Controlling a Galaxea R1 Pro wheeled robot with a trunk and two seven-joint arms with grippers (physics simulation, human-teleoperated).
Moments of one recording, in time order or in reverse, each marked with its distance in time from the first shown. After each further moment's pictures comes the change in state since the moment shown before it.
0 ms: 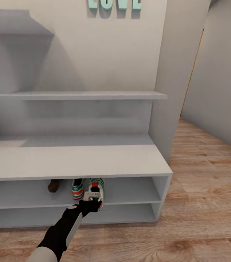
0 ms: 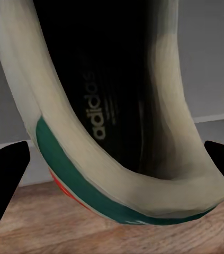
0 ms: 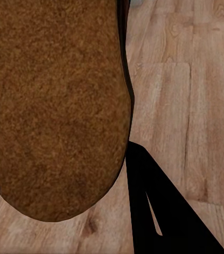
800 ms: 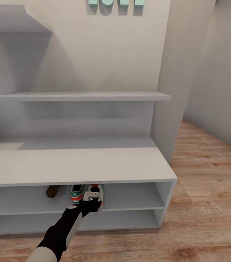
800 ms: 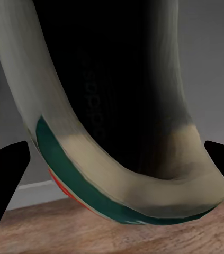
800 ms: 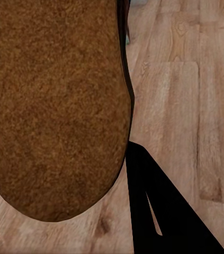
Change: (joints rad) left arm 0.000 0.001 0.000 0.000 0.000 0.000 0.000; right arm 0.000 0.001 0.000 0.000 0.000 0.000 0.000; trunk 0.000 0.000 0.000
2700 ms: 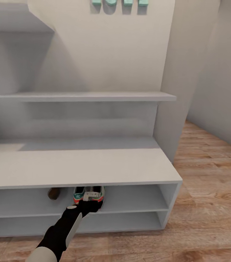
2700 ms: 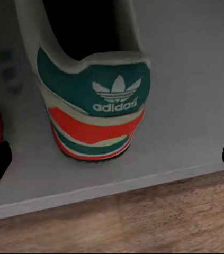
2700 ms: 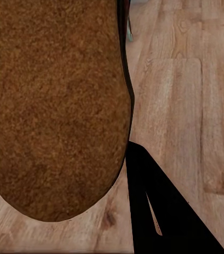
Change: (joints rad) left arm 0.000 0.002 0.000 0.001 0.000 0.000 0.000; right arm 0.000 0.003 0.000 0.000 0.001 0.000 -0.001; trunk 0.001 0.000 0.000
